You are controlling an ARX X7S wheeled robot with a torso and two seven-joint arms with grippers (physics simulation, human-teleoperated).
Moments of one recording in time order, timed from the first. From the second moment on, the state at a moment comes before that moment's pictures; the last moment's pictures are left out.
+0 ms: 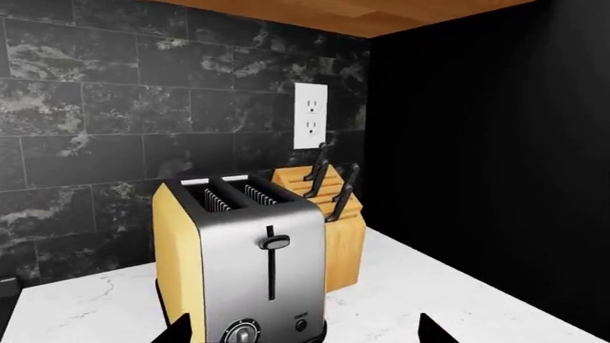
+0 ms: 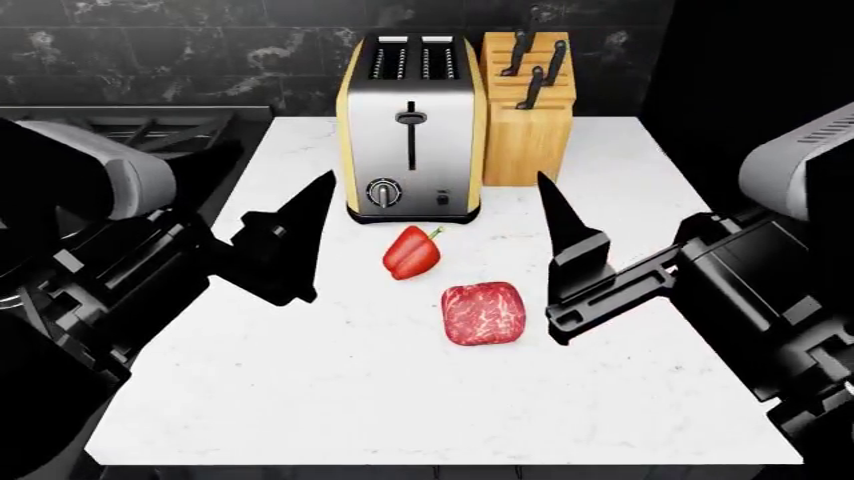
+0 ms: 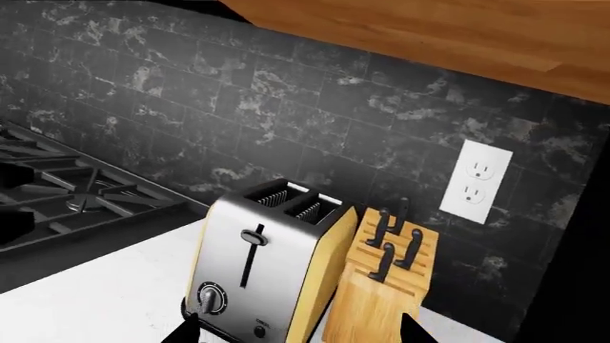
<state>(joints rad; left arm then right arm) -0.69 -0.77 0.10 0.63 -1.36 -0.77 -0.31 0.97 0.93 -0.27 -0.86 1.56 0.90 0.74</state>
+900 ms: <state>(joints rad) -0.60 -0.73 0.10 0.57 -1.29 -0.69 -0.24 1.42 0.86 -0.60 -0.34 1.24 1.10 -0.11</state>
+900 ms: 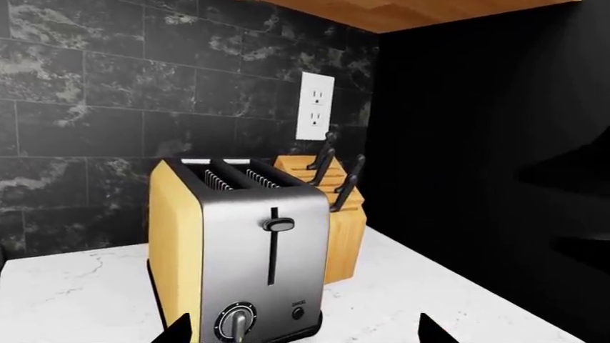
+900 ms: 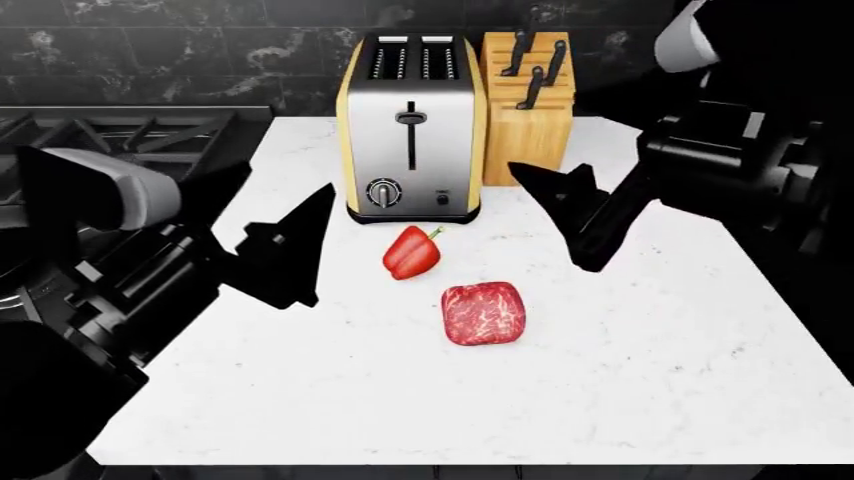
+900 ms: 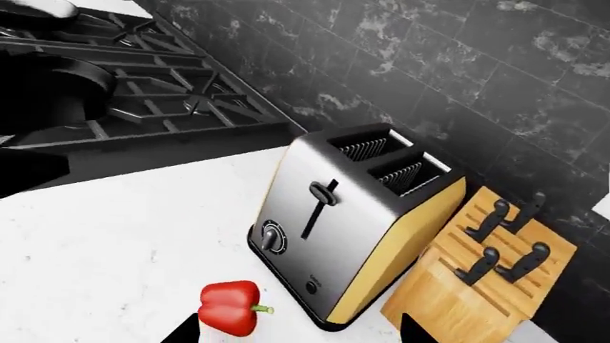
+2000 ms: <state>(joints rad) -0.59 -0.73 0.11 0.50 -1.25 -0.67 -0.20 1.56 0.65 -1.06 0.20 0.71 0.72 -0.98</state>
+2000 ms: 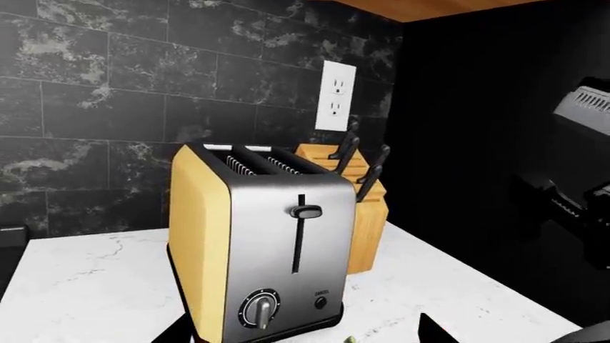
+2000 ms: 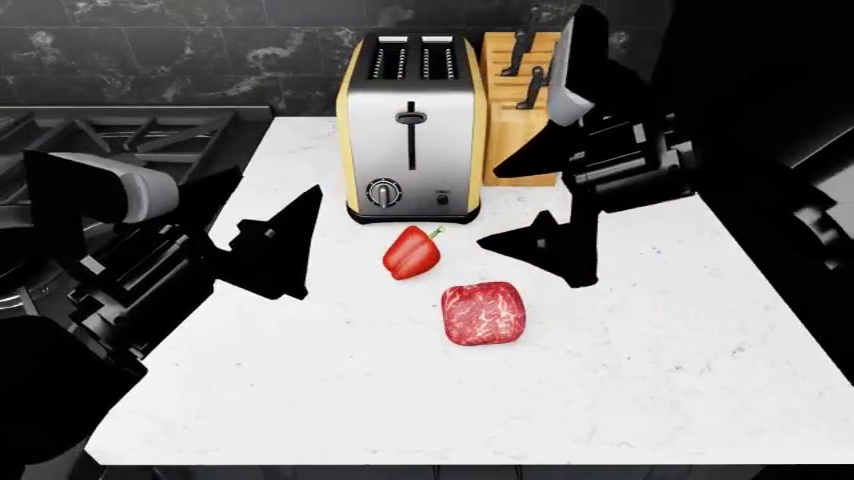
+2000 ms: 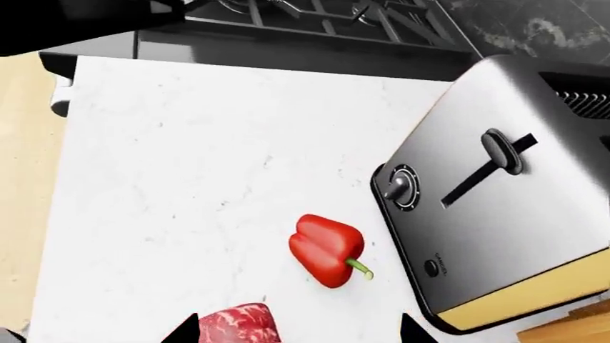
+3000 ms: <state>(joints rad) -0.59 -0.72 0.11 0.46 -1.27 -0.65 -0.20 1.46 0.57 -1.16 0.31 0.67 0.65 -1.09</state>
